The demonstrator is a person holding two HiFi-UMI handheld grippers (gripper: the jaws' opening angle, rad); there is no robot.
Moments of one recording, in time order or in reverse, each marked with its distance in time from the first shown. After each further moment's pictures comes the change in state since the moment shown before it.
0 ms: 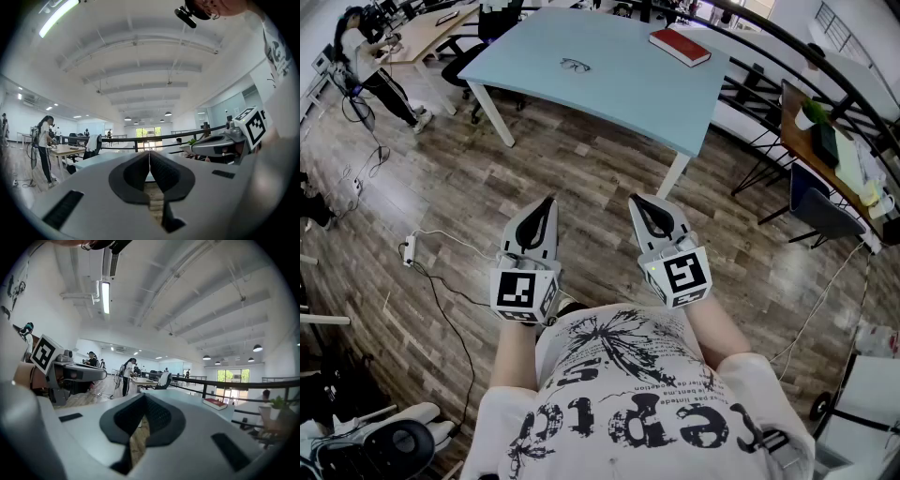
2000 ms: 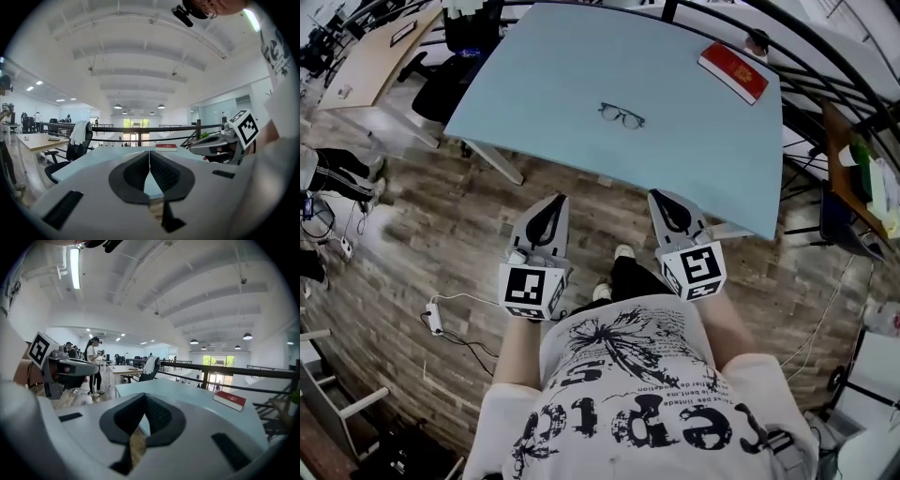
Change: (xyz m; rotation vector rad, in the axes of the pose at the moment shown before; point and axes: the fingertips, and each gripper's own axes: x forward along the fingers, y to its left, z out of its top) left arm 0.366 0.402 -0.056 -0.051 0.106 -0.228; right arm 0.507 -0.121 -0.023 0.096 0.188 -0.197
